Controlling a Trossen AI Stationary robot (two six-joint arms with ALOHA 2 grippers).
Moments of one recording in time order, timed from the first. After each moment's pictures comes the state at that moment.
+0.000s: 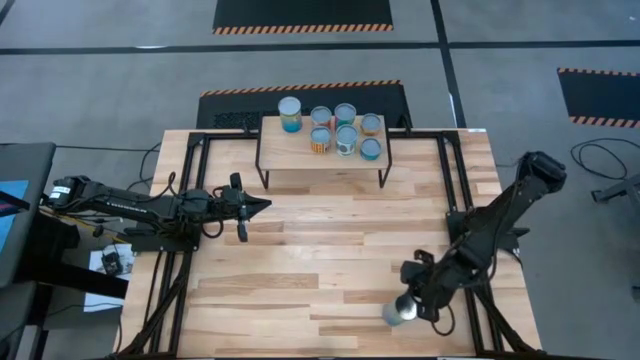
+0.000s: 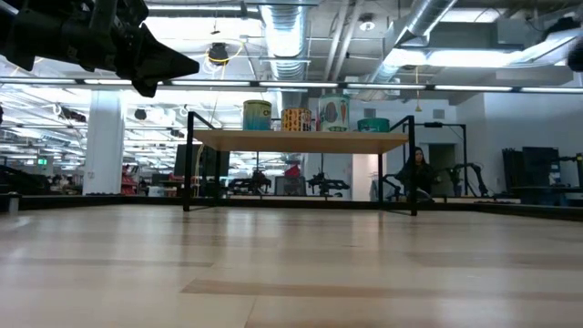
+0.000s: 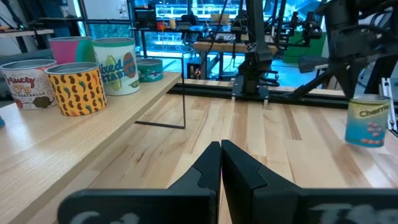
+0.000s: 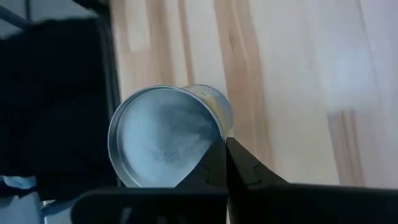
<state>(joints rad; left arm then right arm) -0.06 0.72 0.22 0.42 -0.28 -0.05 0.79 1.29 0.87 -0.61 0.11 0.99</state>
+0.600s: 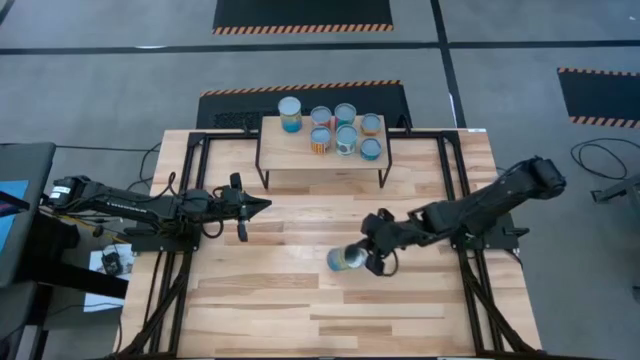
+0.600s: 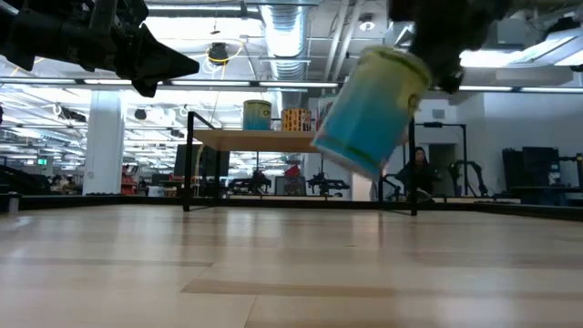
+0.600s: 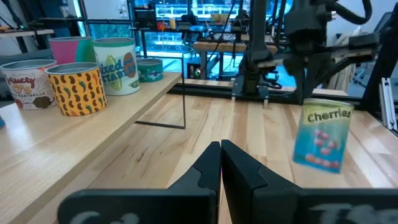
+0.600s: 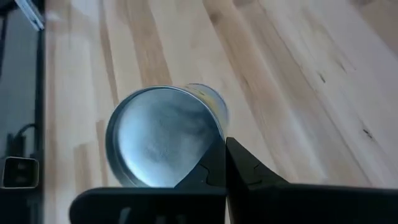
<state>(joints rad) -0.07 0.72 0.22 0.42 -0.28 -0.05 0.33 1.36 0.92 -0.37 0.22 0.66</state>
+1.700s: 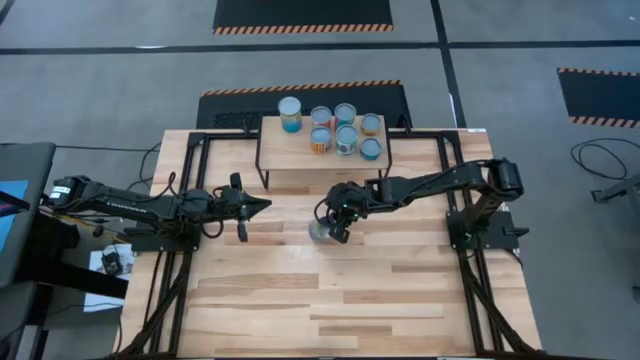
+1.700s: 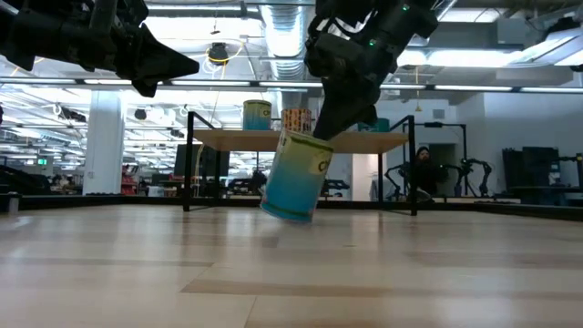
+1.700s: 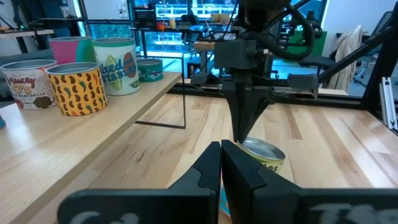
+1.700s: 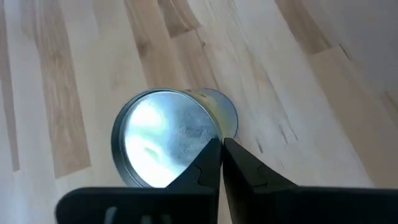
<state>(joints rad) -0.06 0.72 0.22 0.42 -0.28 -0.05 -0.01 1.71 1.19 -0.39 0.05 0.36</state>
